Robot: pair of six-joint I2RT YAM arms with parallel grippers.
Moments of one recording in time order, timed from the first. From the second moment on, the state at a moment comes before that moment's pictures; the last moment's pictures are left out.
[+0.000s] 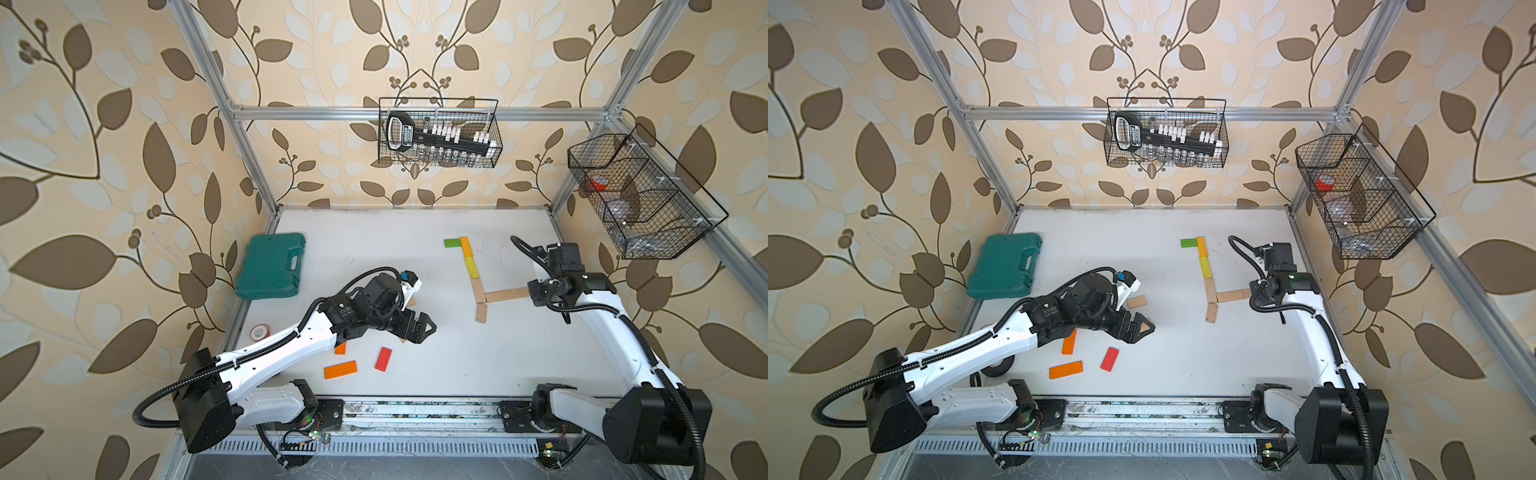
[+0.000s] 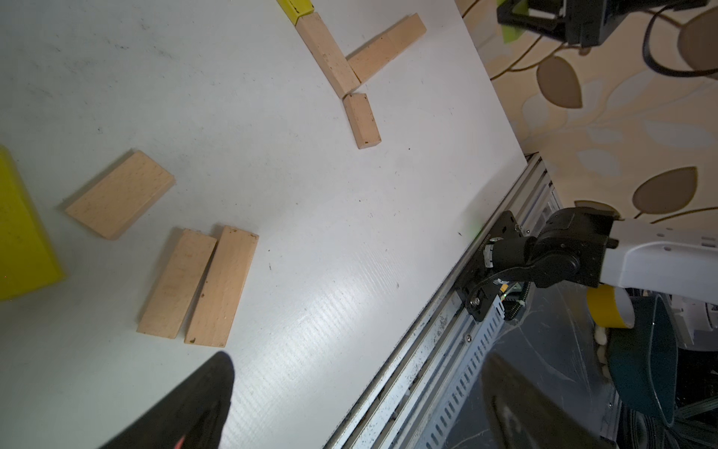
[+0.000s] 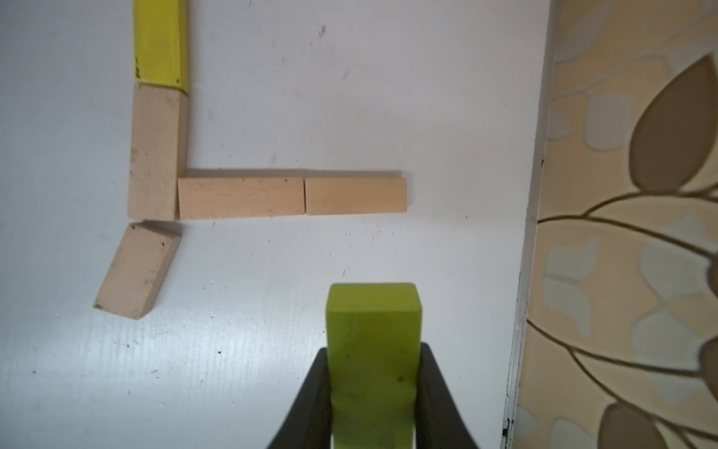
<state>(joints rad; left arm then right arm) -0.86 1.18 0.90 -0.47 0.30 -0.51 -0.06 1.18 0.94 -0.86 0.20 -0.25</state>
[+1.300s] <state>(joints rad) -0.86 1.17 0.82 -0.32 0.32 -0.51 -0.25 1.44 0.70 -0.51 0.25 -0.84</state>
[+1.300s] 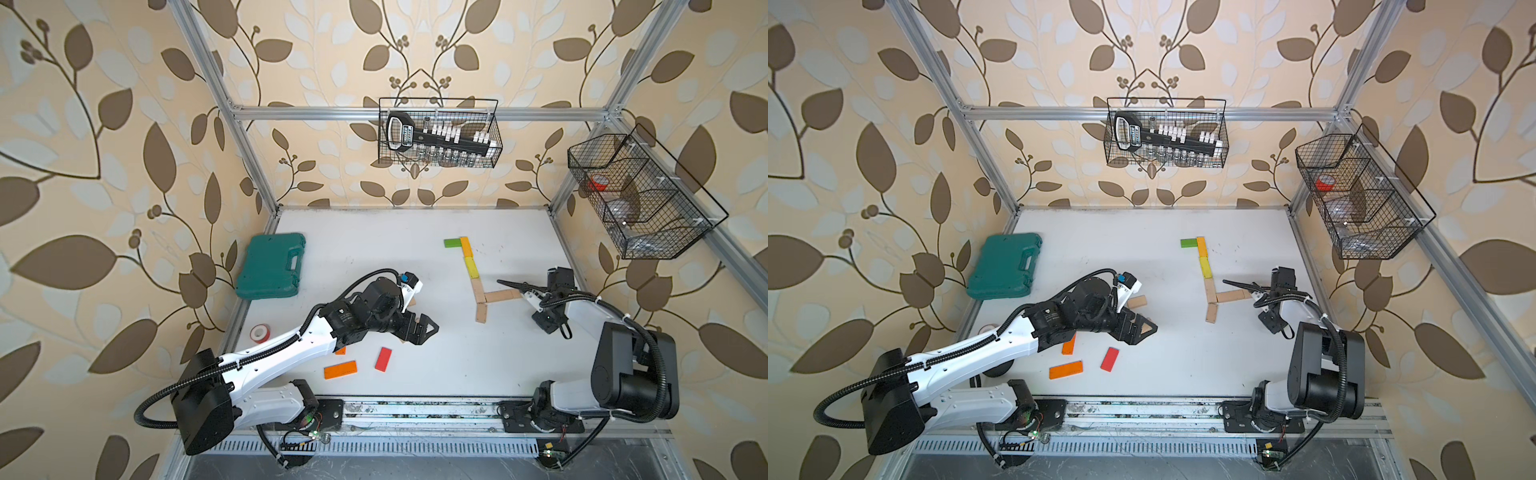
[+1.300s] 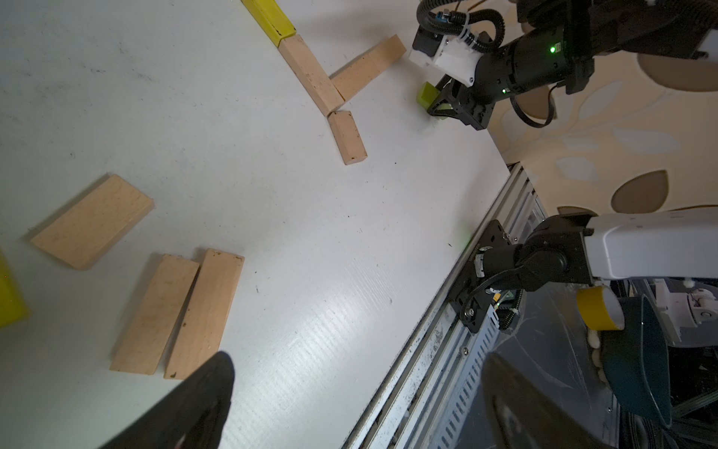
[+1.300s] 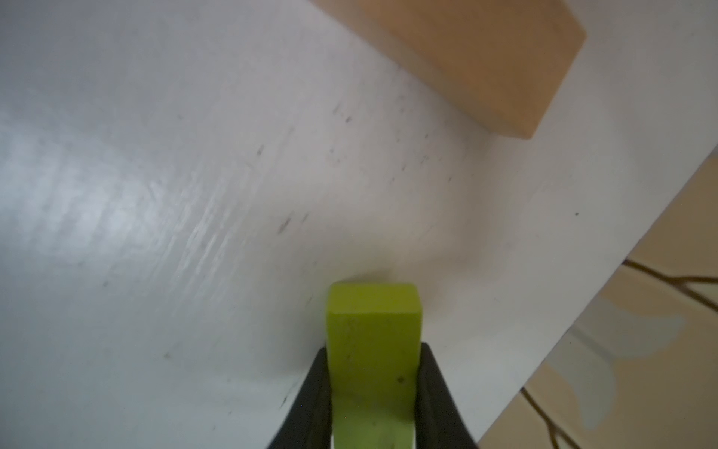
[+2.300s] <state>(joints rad) -0.86 1.17 0.82 -0.30 0.33 -0.51 -0.33 1.49 0.77 -0.55 0.17 -0.84</state>
